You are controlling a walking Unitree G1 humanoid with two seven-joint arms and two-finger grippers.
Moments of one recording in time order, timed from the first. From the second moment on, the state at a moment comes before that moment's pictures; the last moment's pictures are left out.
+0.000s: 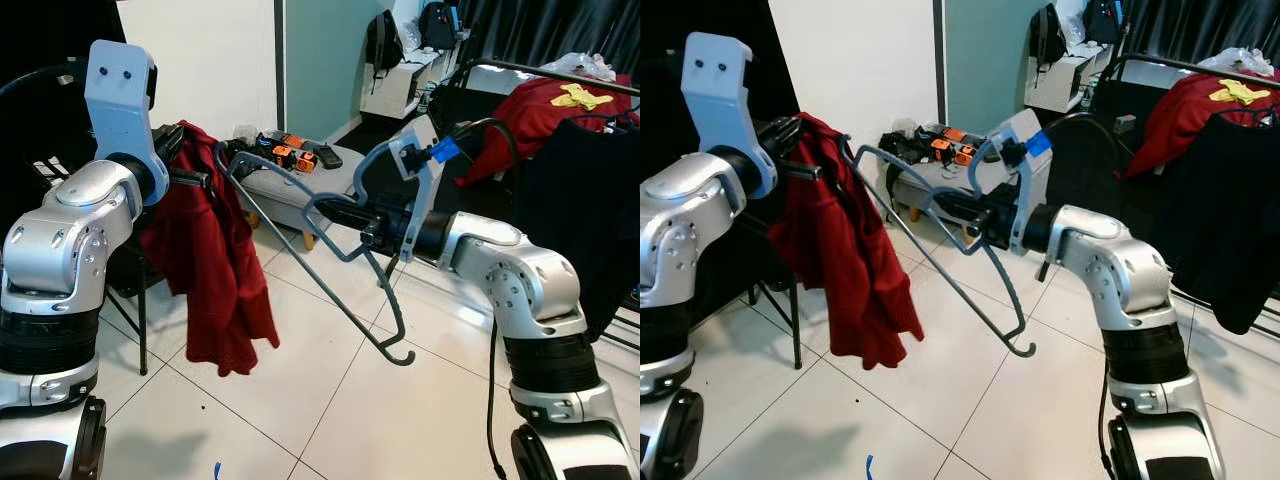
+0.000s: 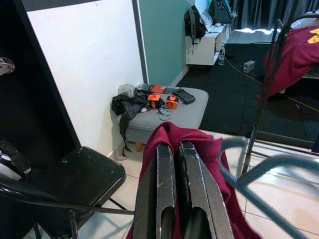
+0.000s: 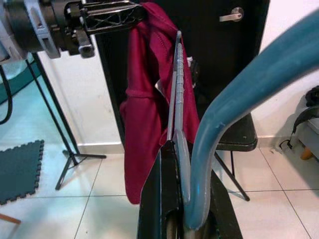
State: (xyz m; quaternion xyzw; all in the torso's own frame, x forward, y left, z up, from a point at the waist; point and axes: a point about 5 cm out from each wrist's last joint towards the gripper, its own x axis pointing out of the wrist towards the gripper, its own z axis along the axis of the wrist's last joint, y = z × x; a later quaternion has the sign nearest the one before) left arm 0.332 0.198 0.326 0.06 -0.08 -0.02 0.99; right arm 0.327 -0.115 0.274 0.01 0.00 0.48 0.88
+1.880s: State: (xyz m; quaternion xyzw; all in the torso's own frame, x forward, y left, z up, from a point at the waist) left arm 0.328 0.176 0.330 0.10 -0.11 -0.09 0.99; right arm 0.282 -0.158 0.270 -0.07 0.05 0.60 0.80
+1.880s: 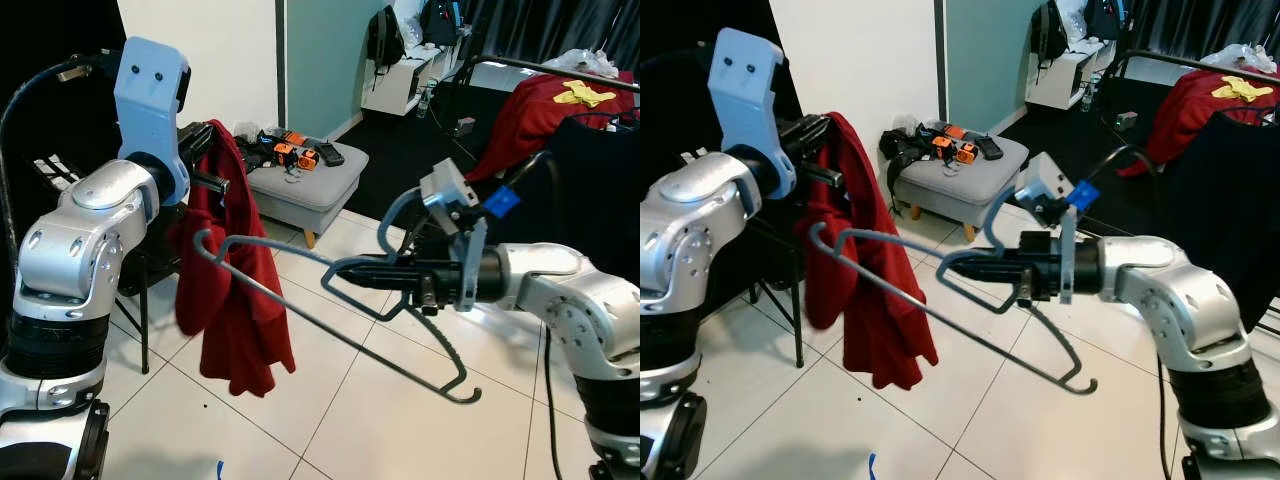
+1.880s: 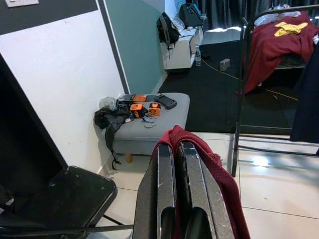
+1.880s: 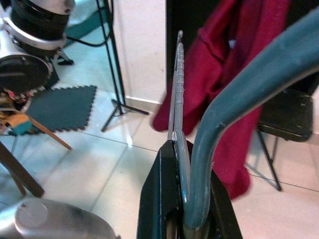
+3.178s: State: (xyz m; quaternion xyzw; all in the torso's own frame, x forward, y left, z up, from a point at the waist) left arm 0.326 0.153 0.331 0.07 -0.12 -0.12 0.98; right arm 0.305 -0.178 0.277 -0.07 0.04 0.51 0.86
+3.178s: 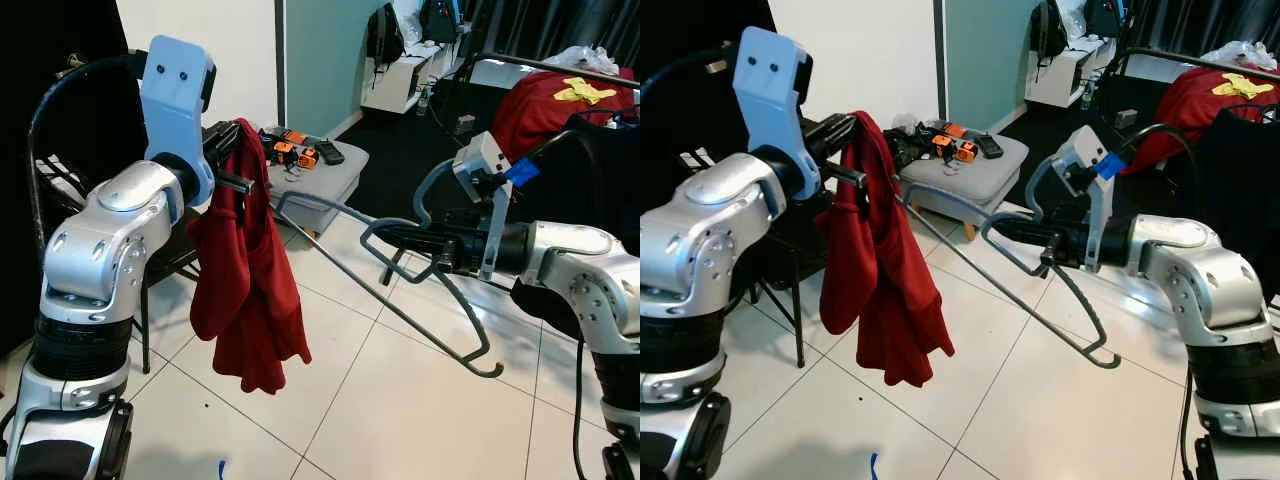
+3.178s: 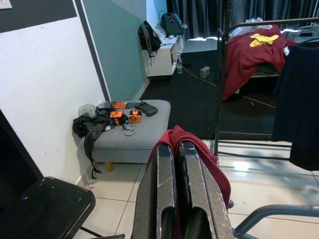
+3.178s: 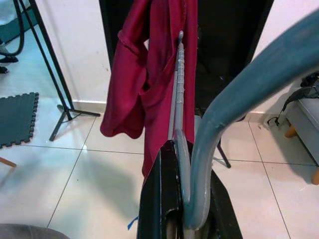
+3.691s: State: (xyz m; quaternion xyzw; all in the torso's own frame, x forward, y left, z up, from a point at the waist) left arm 0.326 0.154 0.330 0.07 -0.12 -0.12 0.98; right arm 0.301 -0.195 0.294 -0.06 0.00 0.51 0.86
